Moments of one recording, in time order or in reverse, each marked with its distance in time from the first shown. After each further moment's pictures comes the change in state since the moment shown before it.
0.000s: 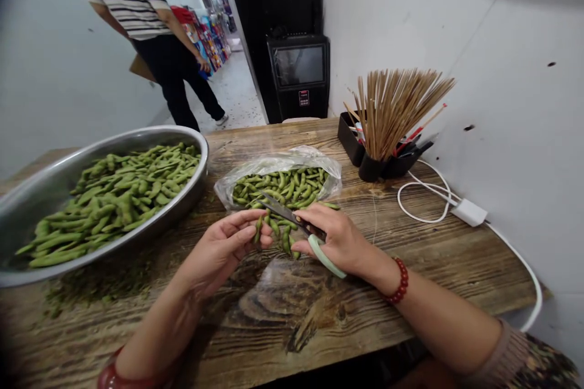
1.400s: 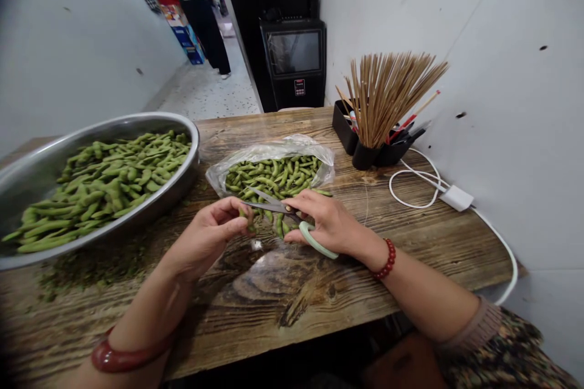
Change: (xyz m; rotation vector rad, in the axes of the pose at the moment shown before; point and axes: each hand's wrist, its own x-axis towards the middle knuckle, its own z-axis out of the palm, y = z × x) left_hand 0.000 0.006 -0.003 0.301 0.026 0.134; right_hand 0.000 -0.001 -0.008 0.003 -0.137 0.007
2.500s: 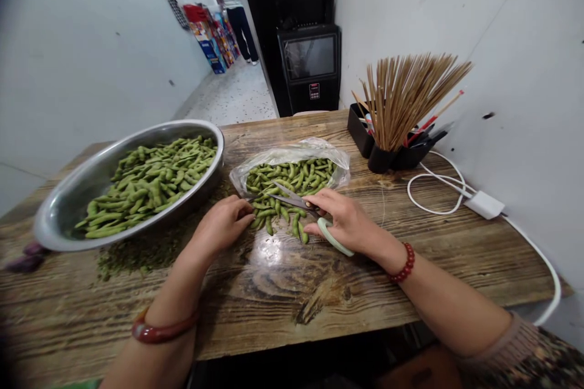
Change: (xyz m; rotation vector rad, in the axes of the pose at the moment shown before) left_hand 0.011 -0.007 -0.046 1.401 0.063 0.132; right_hand -0.002 0.009 0.003 -0.043 0.051 0.002
